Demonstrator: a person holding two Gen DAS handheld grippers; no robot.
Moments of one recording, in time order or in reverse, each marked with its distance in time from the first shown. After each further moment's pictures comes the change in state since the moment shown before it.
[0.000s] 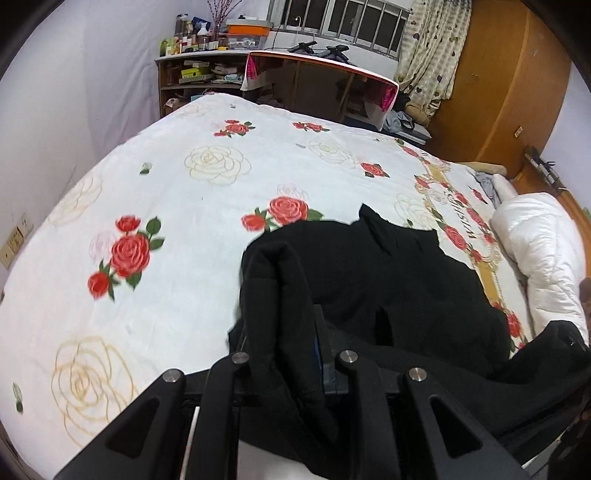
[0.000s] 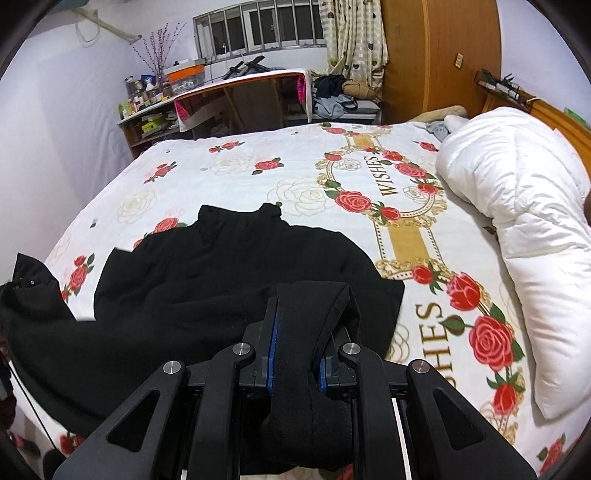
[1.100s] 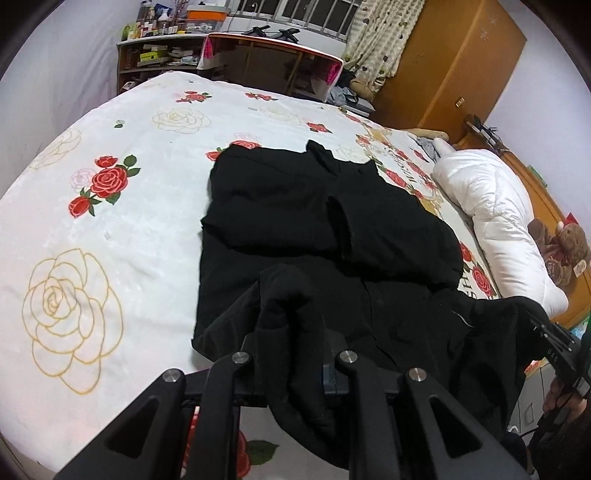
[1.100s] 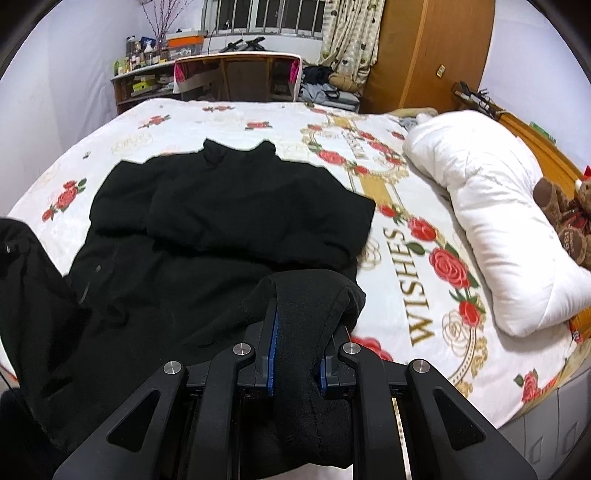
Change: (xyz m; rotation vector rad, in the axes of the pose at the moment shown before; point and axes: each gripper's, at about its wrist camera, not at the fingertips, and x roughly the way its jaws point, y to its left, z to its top) left arm -0.071 0.028 -0.147 0.058 0.056 -0.222; right arm -0.083 0.074 -0.151 -0.101 0.026 -0.202
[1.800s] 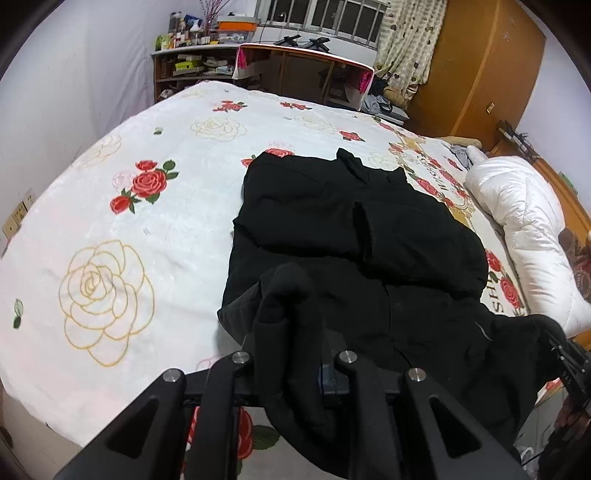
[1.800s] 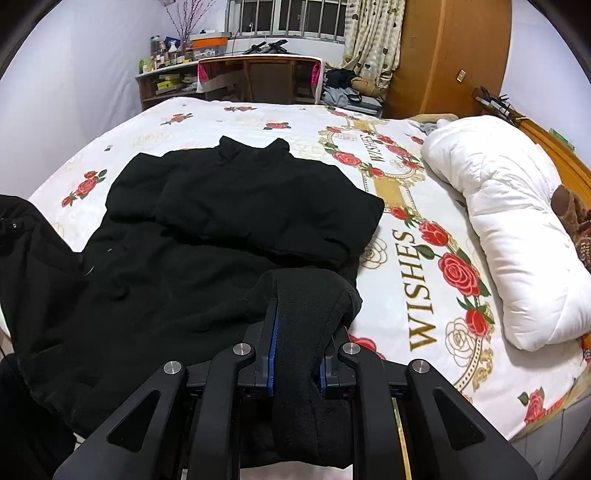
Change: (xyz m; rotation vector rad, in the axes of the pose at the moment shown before) left arm -0.018 -0.021 -0.016 -0.037 -0.035 0.162; right arm 0.002 -0.032 -0.021 -0.055 -0.009 0.091
